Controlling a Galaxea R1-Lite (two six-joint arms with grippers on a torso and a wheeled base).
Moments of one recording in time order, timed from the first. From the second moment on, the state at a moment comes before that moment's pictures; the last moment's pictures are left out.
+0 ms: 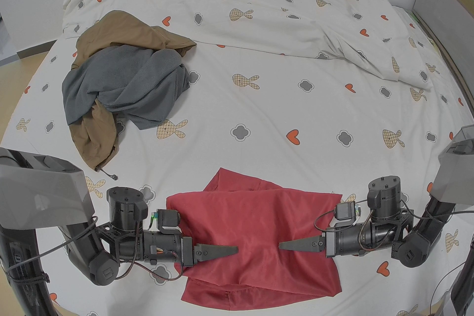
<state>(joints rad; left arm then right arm) -0.42 2.18 -0.41 -1.30 -0.81 -0.47 0.46 2.06 -0.39 -1.11 0.75 0.57</state>
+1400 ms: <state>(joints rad) -0.46 2.22 -0.47 -1.30 -0.81 -0.50 0.58 2.19 -0.53 -1.11 0.68 0.56</state>
